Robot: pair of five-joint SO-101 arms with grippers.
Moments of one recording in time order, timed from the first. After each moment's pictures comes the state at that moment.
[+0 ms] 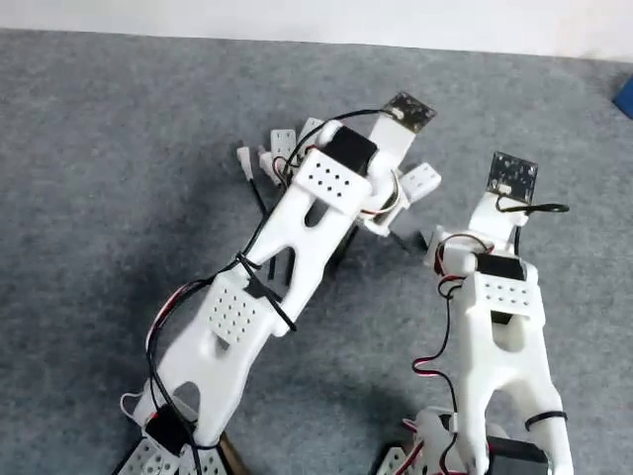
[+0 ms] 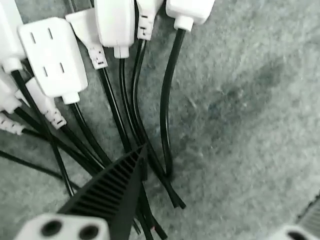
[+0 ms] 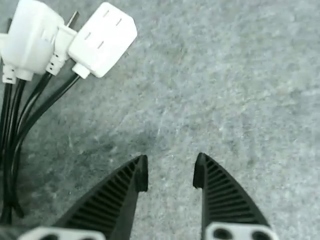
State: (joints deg) left arm 31.5 53.1 -69.7 101.4 -1.0; right arm 2.0 -26.0 50.6 38.7 -7.8
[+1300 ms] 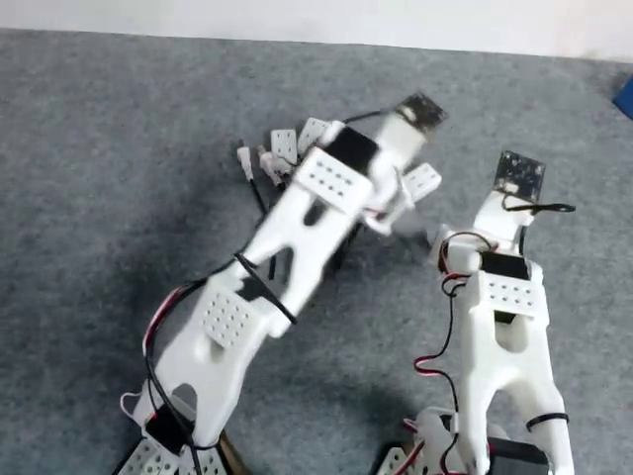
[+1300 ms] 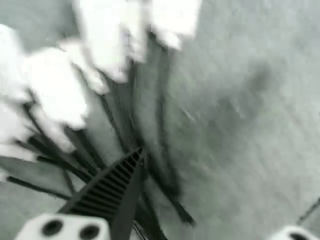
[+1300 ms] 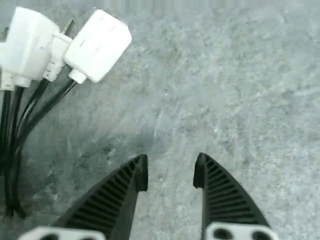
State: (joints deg) left arm 27.8 49.2 -63.6 92.0 -5.6; right arm 1.7 -26.1 49.7 41.1 -8.0
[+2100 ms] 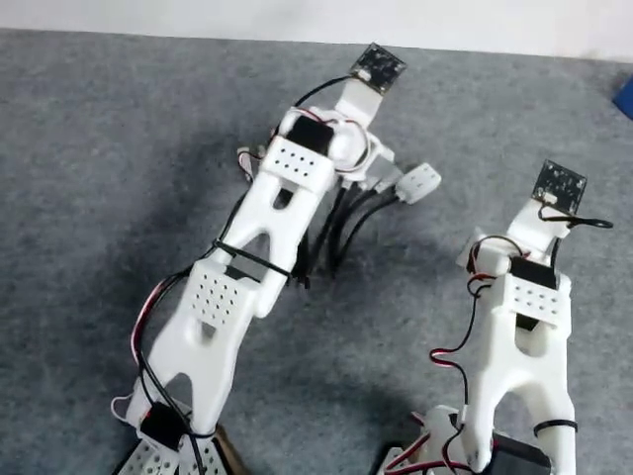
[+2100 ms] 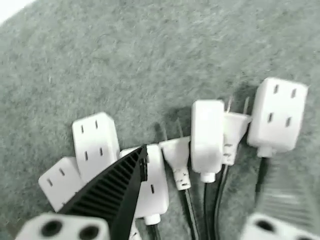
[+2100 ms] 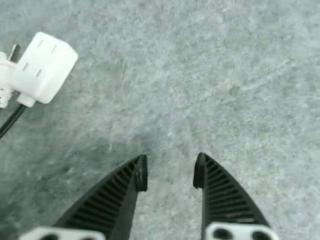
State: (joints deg) left arm 21.1 56.1 -64.7 67.2 -9.7; right arm 11.5 -26.0 49.7 39.3 -7.3
